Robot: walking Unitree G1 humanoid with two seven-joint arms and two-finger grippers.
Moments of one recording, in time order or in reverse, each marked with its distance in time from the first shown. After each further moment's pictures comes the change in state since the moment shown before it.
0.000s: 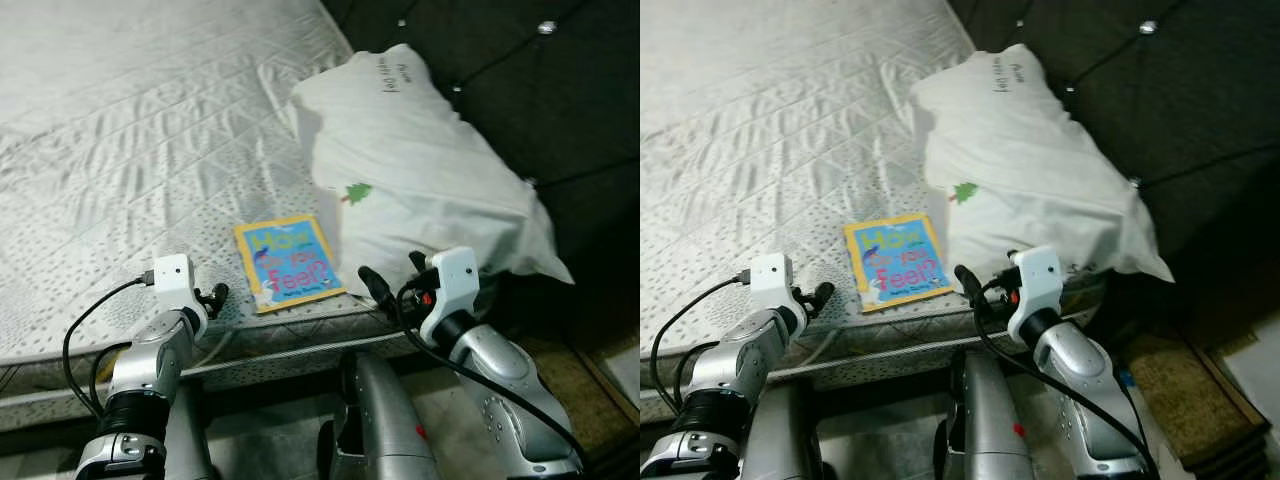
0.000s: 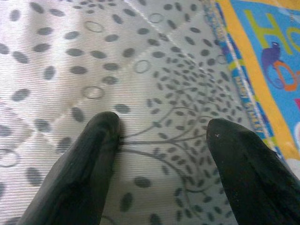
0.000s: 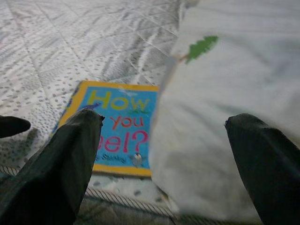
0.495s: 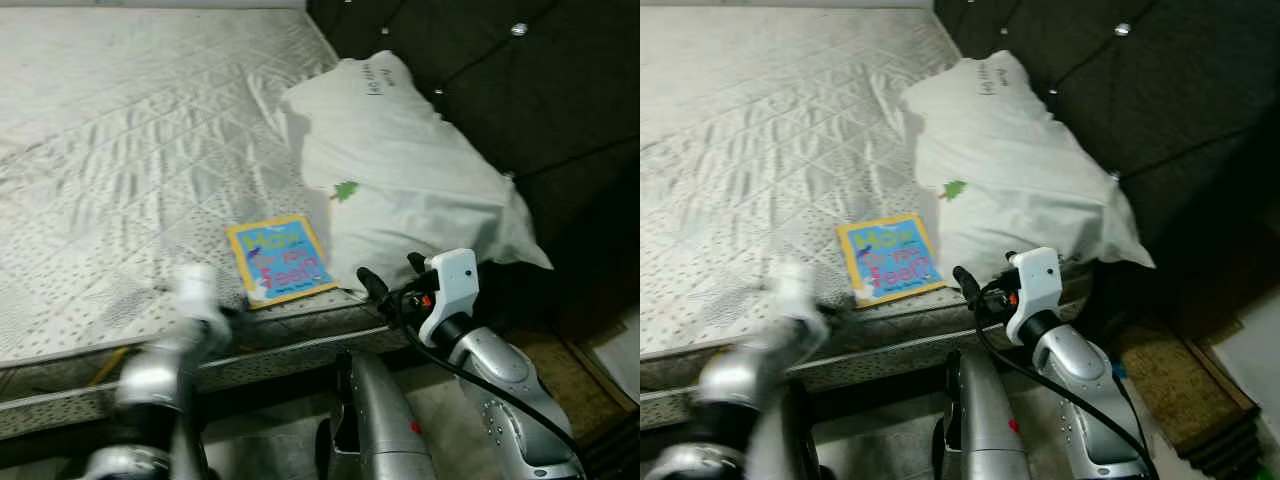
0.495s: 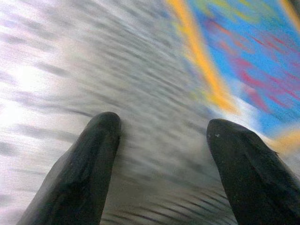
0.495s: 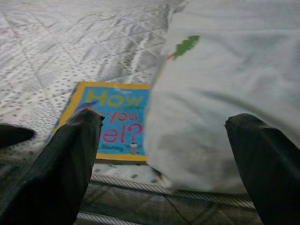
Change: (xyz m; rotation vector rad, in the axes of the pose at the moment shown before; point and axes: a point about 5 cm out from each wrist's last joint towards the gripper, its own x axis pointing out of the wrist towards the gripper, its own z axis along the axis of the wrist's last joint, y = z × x) left arm -0.003 -0.002 -0.009 0.004 0.040 -0.023; right arm -0.004 0.000 -0.003 0.010 0.008 -0.003
